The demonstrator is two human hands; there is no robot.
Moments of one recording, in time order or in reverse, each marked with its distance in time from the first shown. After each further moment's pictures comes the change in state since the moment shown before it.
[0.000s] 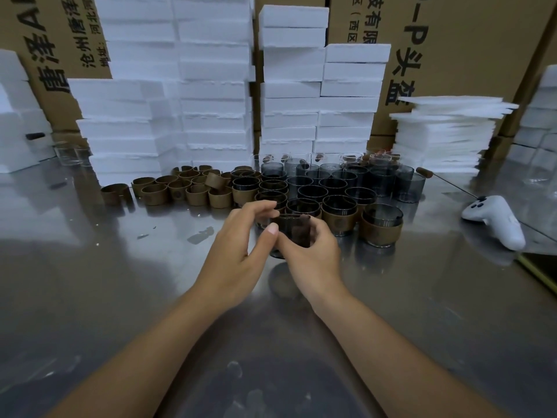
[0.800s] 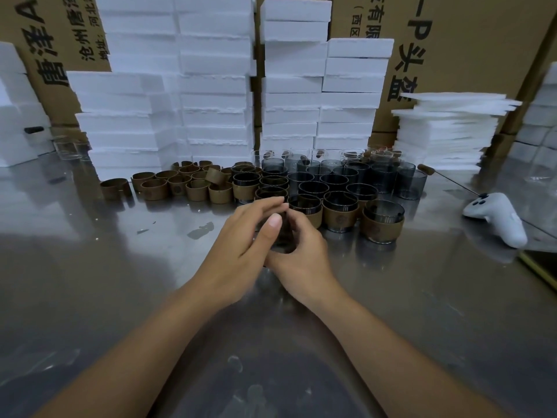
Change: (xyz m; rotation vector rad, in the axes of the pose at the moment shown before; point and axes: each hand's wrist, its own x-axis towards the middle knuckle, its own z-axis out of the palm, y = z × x) left_hand 0.001 0.004 -0.003 -0.070 -0.081 -0.025; right_hand -0.008 -0.001 0.004 -0.095 -0.242 -0.179
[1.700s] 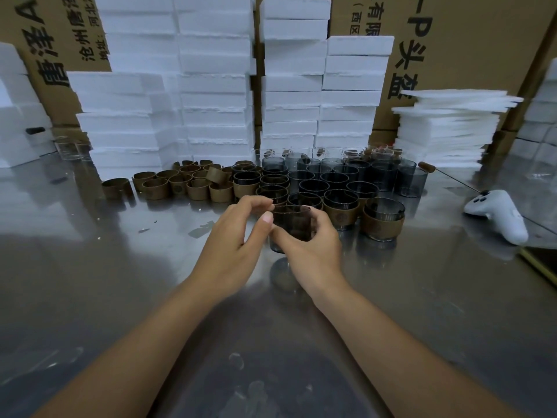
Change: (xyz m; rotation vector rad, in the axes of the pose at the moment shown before) left_hand 0.003 -0.007 -0.003 0.093 0.075 -0.048; right_hand 0.006 0.000 -0.004 0.094 0.234 0.137
